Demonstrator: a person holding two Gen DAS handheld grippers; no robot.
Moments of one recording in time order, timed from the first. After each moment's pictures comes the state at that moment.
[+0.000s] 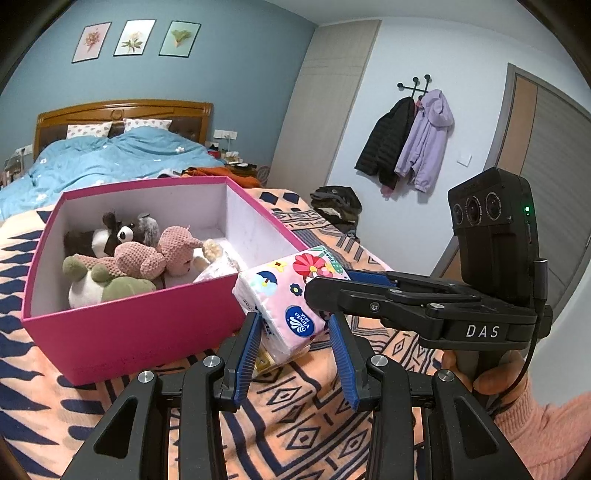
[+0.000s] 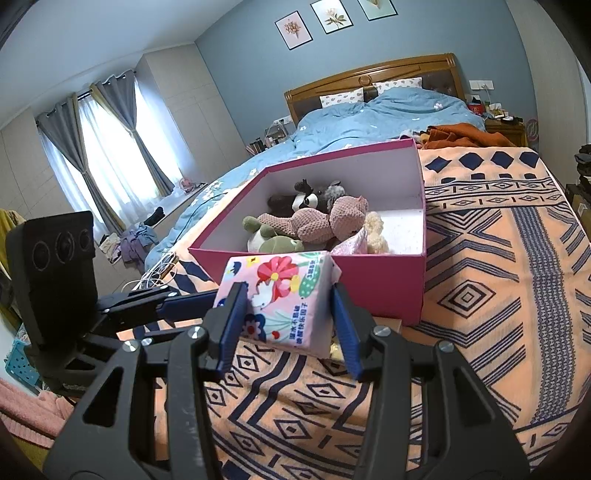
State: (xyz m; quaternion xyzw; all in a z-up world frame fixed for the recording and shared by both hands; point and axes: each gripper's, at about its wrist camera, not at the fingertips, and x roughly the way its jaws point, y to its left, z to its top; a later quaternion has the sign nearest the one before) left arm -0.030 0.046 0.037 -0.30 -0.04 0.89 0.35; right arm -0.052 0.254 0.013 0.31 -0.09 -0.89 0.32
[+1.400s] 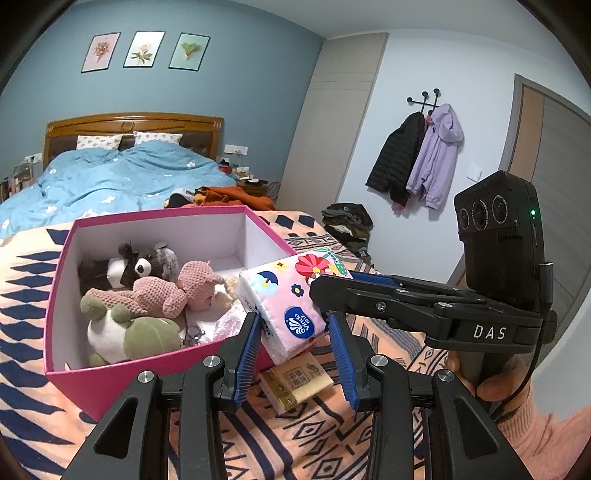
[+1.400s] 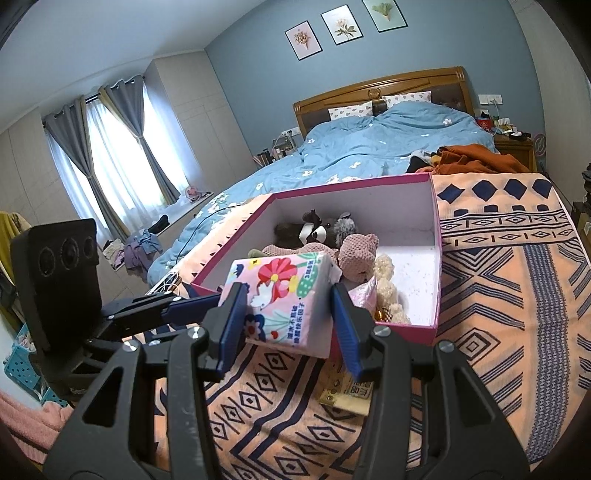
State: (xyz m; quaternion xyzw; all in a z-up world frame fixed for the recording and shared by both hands) left arm -0.057 0.037 0.058 -0.28 -0.05 0.90 0.33; right arm -0.082 0.242 0.038 0.29 -0.09 -0.89 0.33
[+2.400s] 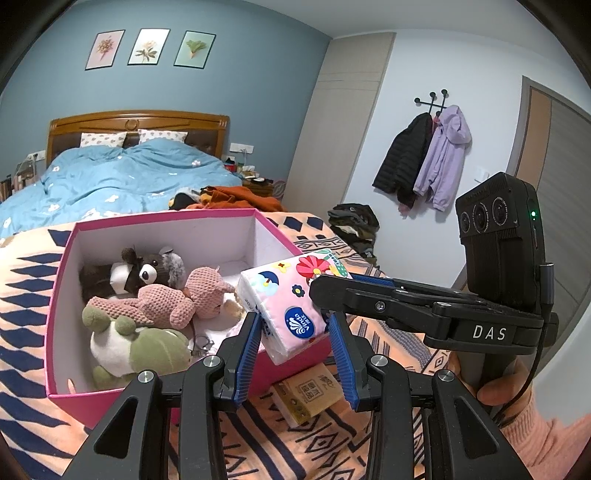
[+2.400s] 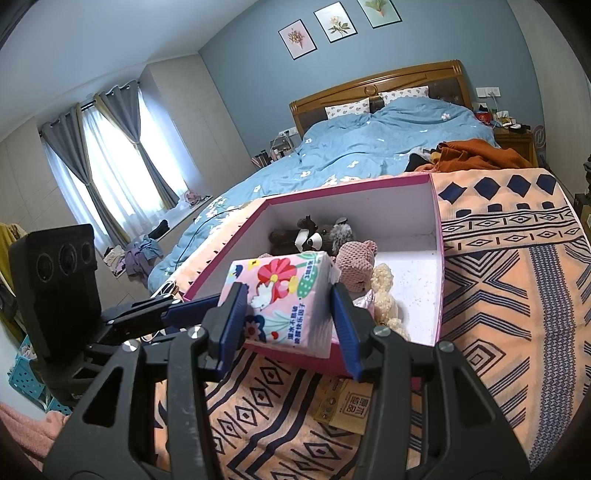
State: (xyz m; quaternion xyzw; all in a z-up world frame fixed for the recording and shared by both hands) left arm -0.072 0.039 0.058 -0.29 -0.05 0.90 0.32; right arm -0.101 0.240 0.040 0.29 -0.11 -0.89 0.33
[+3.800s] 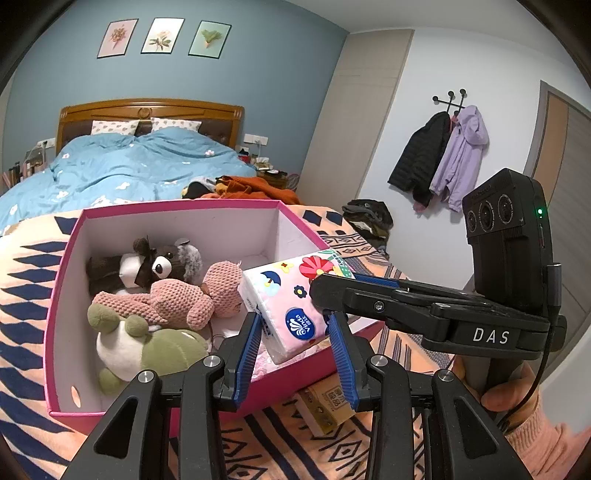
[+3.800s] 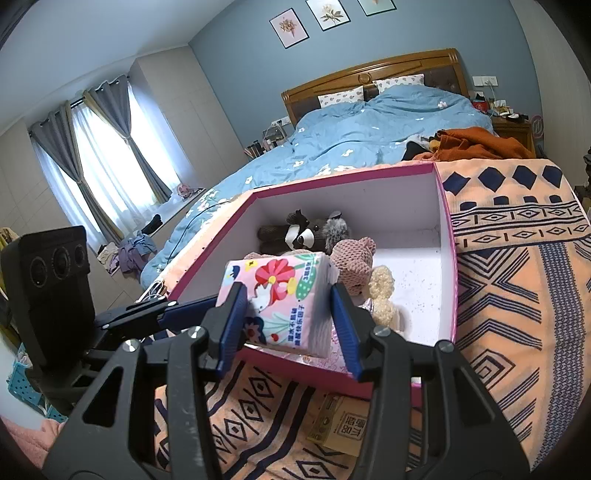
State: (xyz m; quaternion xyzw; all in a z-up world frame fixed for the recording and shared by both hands) left arm -0.099 0.032 0.046 -0.31 -0.06 0.90 0.29; right arm -0.131 0.228 0.028 0.32 -0.11 -0.89 0.32
